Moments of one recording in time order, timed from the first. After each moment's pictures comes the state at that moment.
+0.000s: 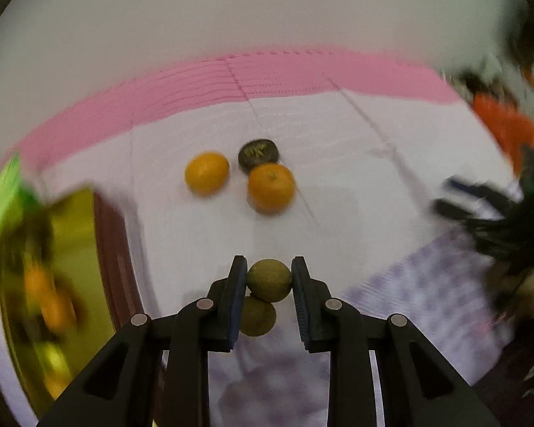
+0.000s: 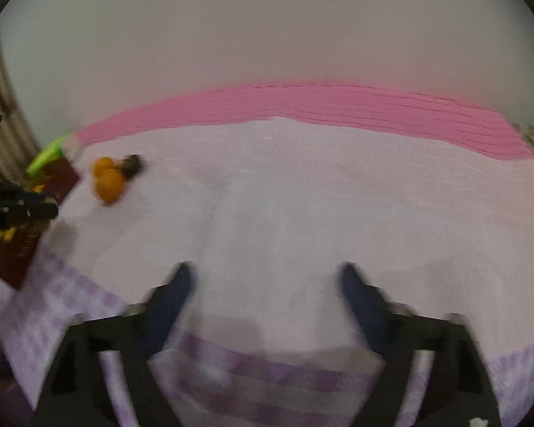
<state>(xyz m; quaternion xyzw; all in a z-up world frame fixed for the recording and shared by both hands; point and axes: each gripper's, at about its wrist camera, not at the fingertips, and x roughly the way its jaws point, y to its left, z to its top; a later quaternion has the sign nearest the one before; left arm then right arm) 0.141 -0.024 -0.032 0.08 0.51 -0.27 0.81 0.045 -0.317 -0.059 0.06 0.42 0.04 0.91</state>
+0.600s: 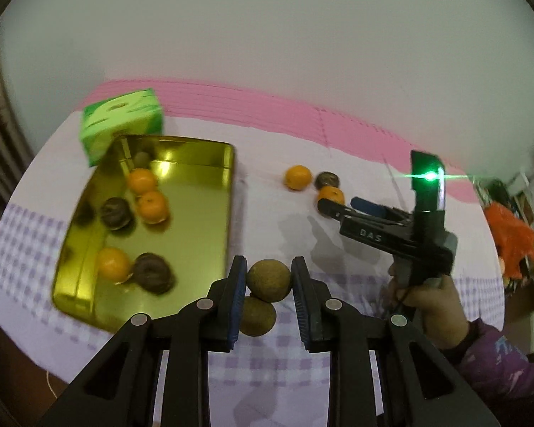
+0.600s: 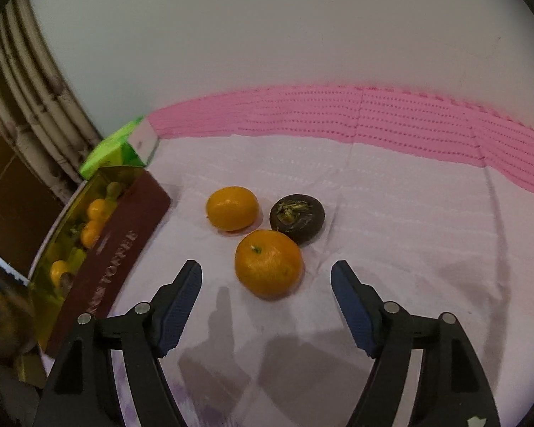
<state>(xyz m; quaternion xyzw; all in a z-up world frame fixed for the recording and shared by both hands) 0.070 0.081 0.029 -0.08 0.47 -0.14 0.87 0.158 -0.163 -0.066 0.07 0.44 0.15 0.88</state>
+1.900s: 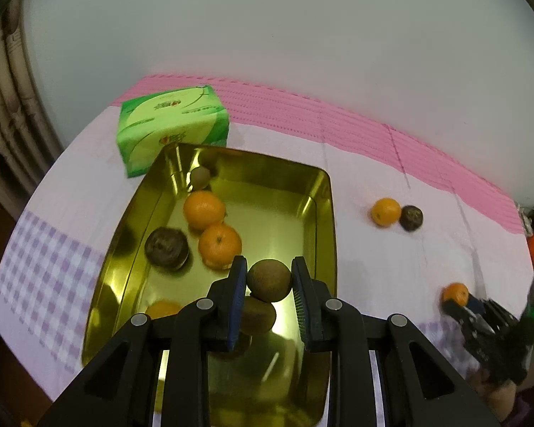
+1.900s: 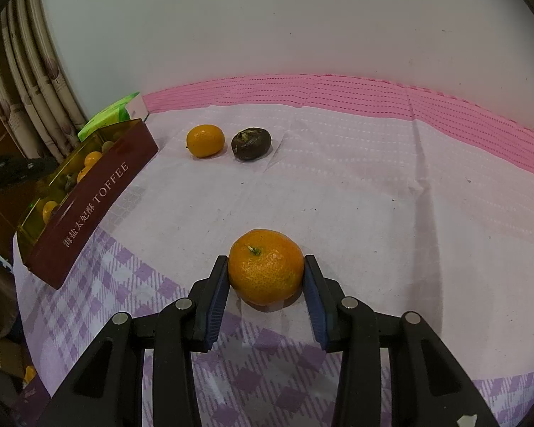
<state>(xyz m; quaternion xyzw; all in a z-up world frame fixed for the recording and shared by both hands) 0.147 0.125 -0.017 -0.07 0.47 -0.06 0.88 0.071 -0.200 -0.073 0.03 0.43 0.11 0.90</state>
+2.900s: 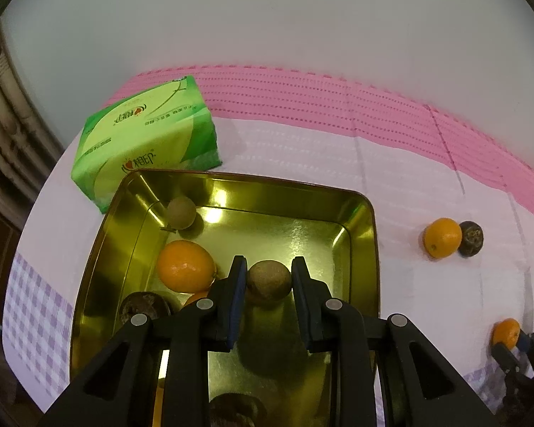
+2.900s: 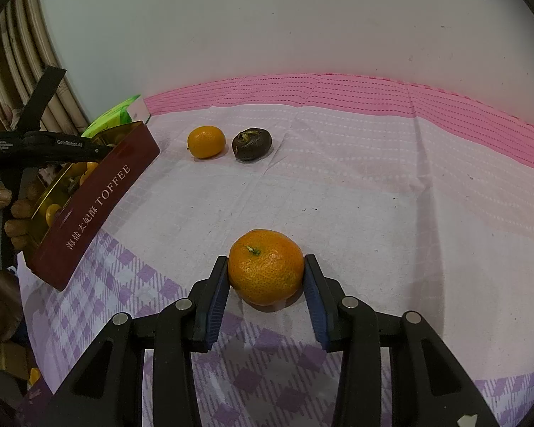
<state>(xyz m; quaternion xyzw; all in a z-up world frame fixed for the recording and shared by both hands) 0.225 0.096 -0.057 0.00 0.50 -0.02 0.86 0.069 -0.201 -0.074 0.04 0.42 0.12 0.90</state>
